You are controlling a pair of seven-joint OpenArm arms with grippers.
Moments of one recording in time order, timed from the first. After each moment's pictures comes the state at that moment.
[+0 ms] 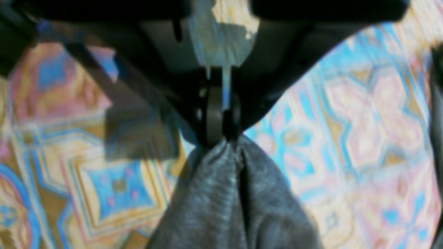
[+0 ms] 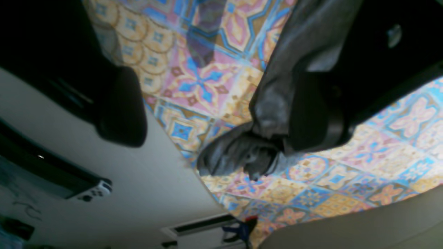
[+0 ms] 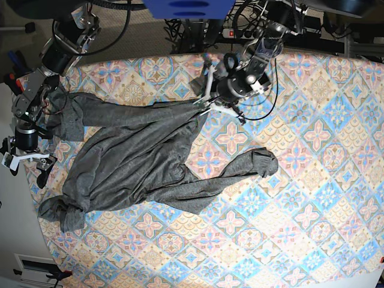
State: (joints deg) left arm 12.1 -9.9 20.3 99.0 7.3 -35.2 42.0; right arm 9.6 15.8 39.9 67.4 8.7 27.9 -3.7
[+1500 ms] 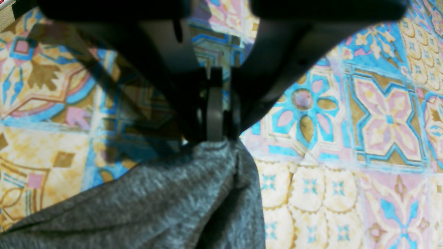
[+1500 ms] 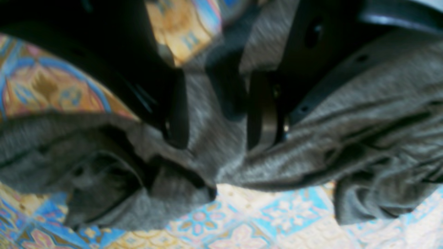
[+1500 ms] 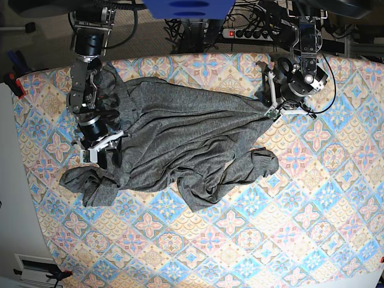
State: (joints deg) left arm 17.4 -13.5 -8.1 101.4 8.7 -41.2 43.3; right arm 0.7 8.7 13.7 69.7 8.7 28.4 -3.4
